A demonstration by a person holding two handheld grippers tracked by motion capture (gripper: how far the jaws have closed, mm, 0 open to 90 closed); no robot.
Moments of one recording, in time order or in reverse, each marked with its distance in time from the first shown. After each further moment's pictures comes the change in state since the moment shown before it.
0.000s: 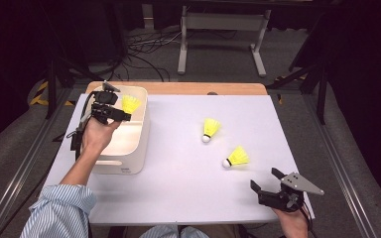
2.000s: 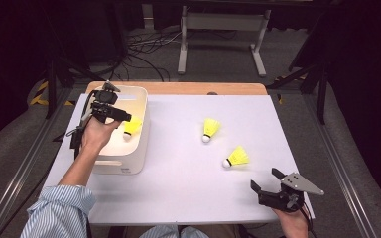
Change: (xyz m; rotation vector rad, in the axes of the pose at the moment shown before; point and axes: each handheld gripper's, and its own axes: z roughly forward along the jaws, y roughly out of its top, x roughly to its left) left arm 0.002 0.002 0.000 0.021 0.084 0.010; right arm 0.000 0.000 -0.001 0.000 -0.002 -0.002
